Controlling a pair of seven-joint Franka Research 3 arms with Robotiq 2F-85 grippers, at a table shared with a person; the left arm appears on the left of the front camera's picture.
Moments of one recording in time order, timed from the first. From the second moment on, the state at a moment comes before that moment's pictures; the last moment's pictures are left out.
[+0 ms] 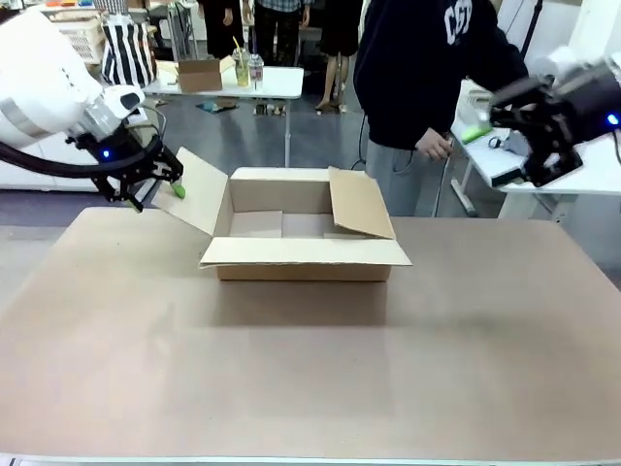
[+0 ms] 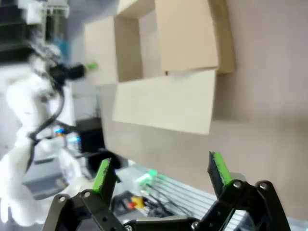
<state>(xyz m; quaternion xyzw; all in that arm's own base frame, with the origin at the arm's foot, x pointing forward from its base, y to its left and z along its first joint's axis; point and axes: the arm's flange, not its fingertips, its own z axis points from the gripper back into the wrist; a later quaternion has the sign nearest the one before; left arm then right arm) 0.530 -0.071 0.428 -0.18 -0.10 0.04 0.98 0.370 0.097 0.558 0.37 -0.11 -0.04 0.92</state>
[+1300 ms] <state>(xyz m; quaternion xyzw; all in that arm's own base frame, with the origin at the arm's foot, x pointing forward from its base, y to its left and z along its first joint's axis) 0.530 -0.071 0.429 -0.18 -0.10 0.04 0.98 0.428 0.252 0.534 0.09 -0.14 0.13 0.98</state>
